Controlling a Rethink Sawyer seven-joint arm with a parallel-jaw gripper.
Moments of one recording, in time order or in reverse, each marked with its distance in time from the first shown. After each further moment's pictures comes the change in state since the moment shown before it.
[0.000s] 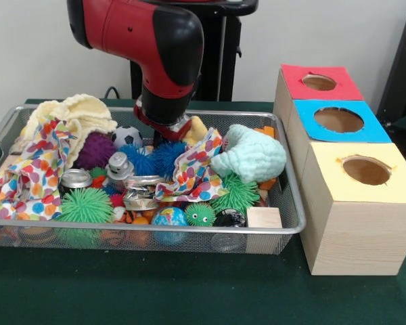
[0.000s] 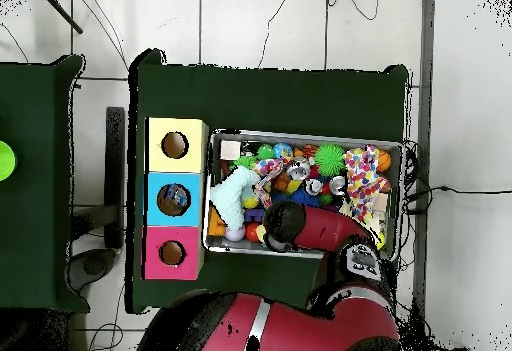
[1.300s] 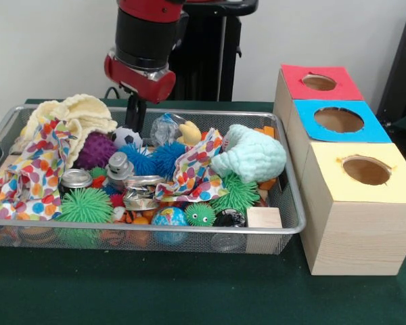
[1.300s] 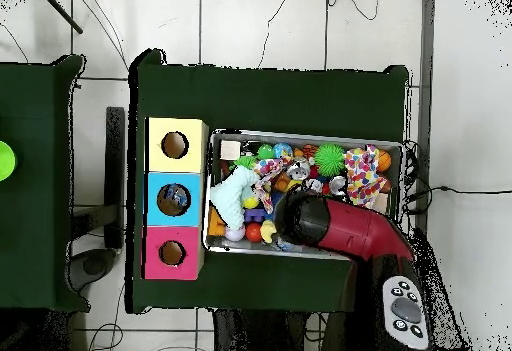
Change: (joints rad) arm -0.041 -0.304 0.024 0.055 -0.039 -0.099 0.000
